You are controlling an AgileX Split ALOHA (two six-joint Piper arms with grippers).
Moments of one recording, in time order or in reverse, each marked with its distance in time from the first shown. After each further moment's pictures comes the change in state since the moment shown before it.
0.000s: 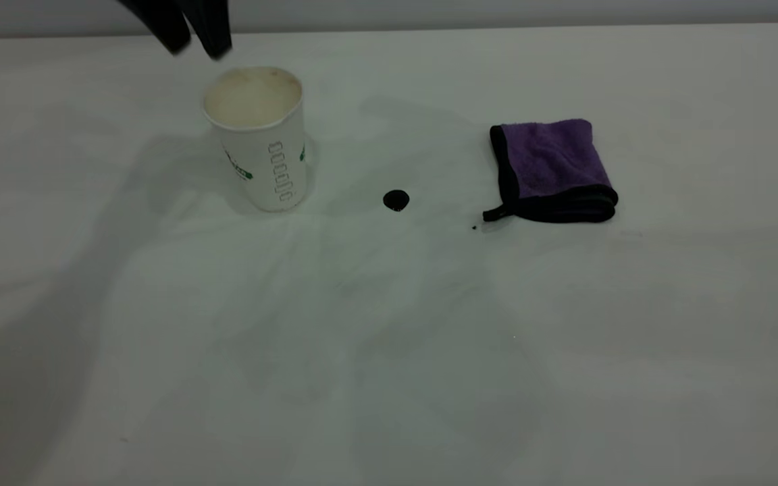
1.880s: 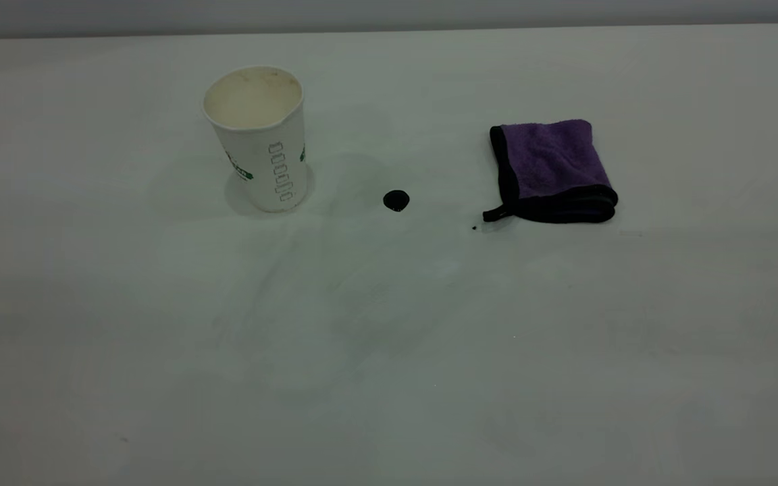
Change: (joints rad) left arm 0.000 -1.854 1.381 0.164 0.035 -0.182; right arm 0.000 0.000 0.000 0.000 0.000 0.000
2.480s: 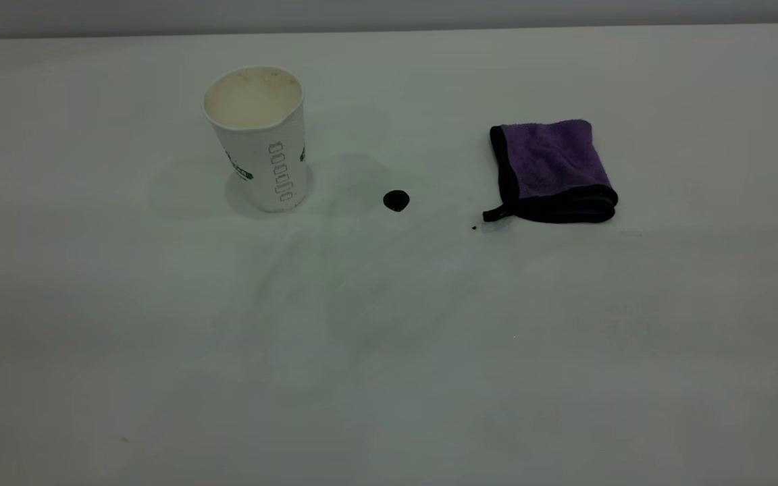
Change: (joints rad) left arm 0.000 -0.068 0.020 -0.030 0.023 0.000; right arm 0.000 0.000 0.000 0.000 0.000 0.000
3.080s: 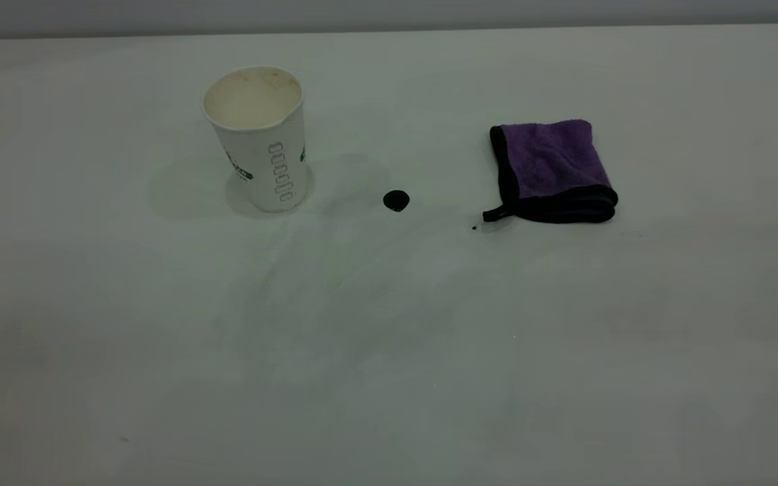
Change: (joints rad) left arm 0.216 -0.376 0.000 -0.005 0.019 -0.002; right arm 0.000 0.137 -0.050 0.042 -0.026 -0.019
